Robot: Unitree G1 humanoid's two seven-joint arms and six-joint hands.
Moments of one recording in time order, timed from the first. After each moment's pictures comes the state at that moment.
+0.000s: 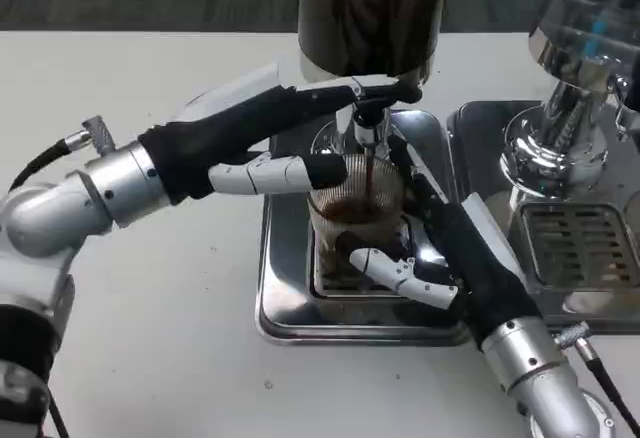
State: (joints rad) left arm -0.69 0.44 -0.12 0.91 -0.08 -0.92 -0.84; right arm -0.10 -0.10 0.17 0.31 -0.23 -0.32 0.04
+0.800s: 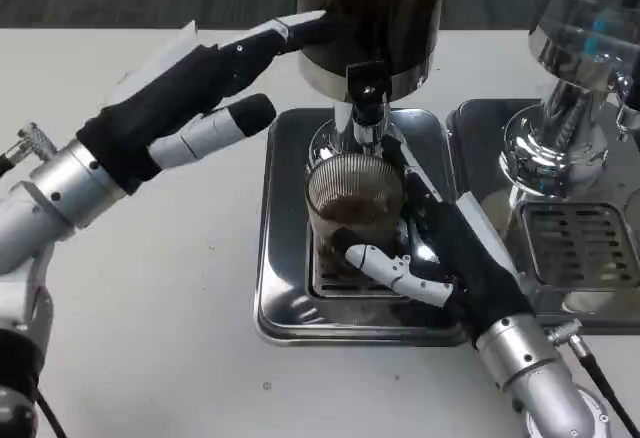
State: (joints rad) left arm -0.62 0.43 0.04 0.87 -0.19 -0.90 -0.84; right arm -0.12 -0.09 0.17 0.36 -0.21 -0.34 0.05
